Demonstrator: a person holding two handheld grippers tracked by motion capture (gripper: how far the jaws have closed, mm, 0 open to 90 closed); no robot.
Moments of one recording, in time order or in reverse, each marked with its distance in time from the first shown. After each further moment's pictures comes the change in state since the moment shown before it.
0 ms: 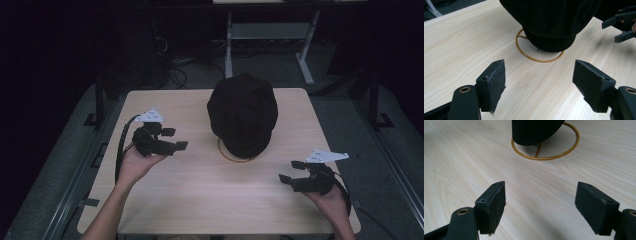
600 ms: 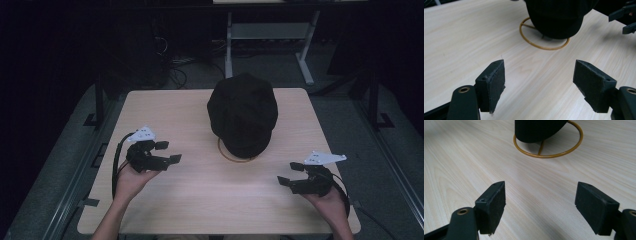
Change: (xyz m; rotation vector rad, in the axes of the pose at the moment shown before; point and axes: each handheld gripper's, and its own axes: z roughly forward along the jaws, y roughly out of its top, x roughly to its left) left arm -0.001 -0.054 -0.002 -0.038 0.033 -0.031; right arm 0.004 -0.002 0.002 0.009 0.001 -0.011
